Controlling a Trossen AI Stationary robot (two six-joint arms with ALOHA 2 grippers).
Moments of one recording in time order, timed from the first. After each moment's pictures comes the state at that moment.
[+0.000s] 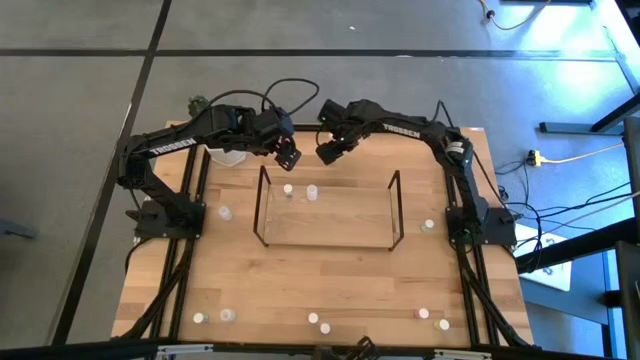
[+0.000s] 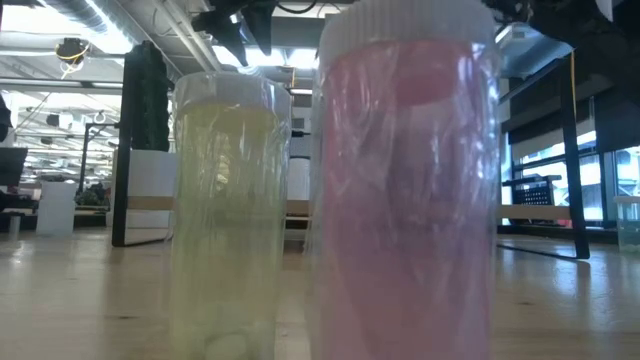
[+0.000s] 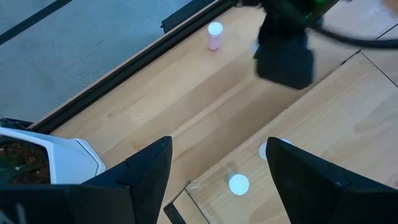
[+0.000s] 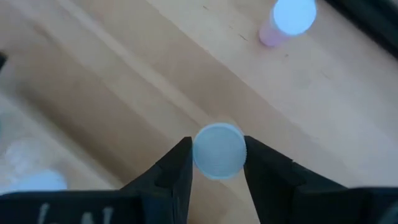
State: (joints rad) left arm 0.25 1.53 1.74 -1.27 -0.36 -0.62; right arm -0.47 2.12 1.90 -1.07 -0.02 0.41
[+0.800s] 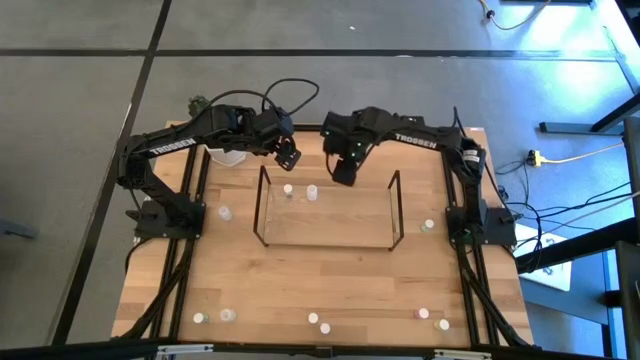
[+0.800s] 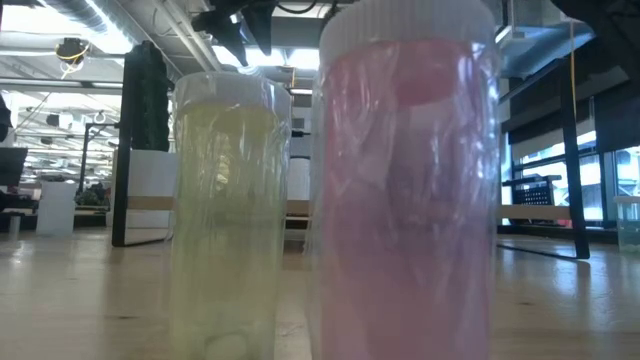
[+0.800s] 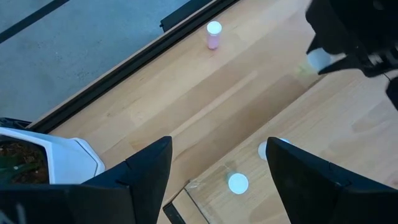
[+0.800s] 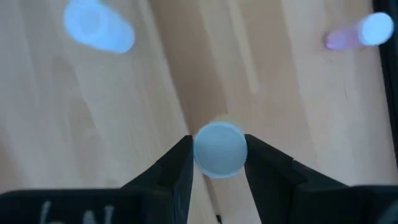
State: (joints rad) left arm 0.25 1.53 1.74 -1.27 -0.36 -0.62; right arm -0.33 2.00 1.91 -1.25 -0.03 -0.06
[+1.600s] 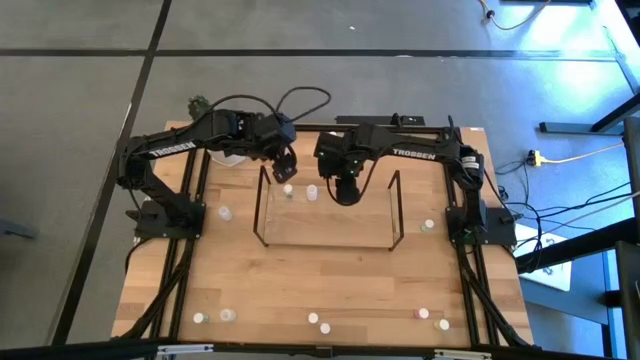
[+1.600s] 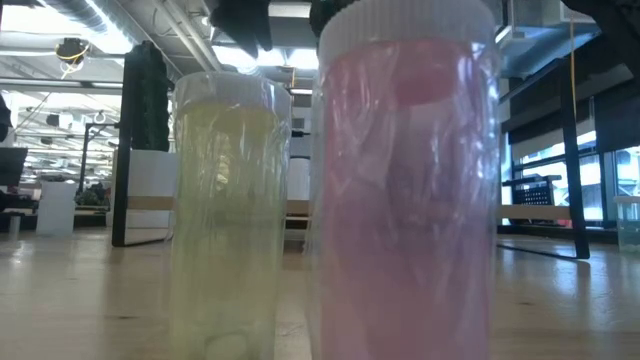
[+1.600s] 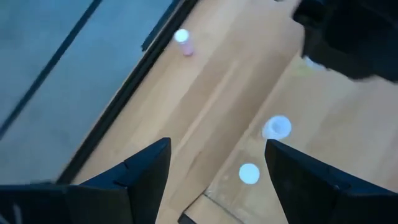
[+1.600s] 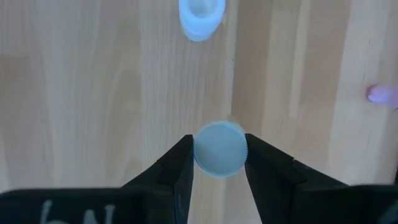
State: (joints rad) left arm 0.20 1.53 1.74 -1.25 -0.33 -0.26; right arm -0.21 2.00 1.90 -1.25 -0.03 -0.23
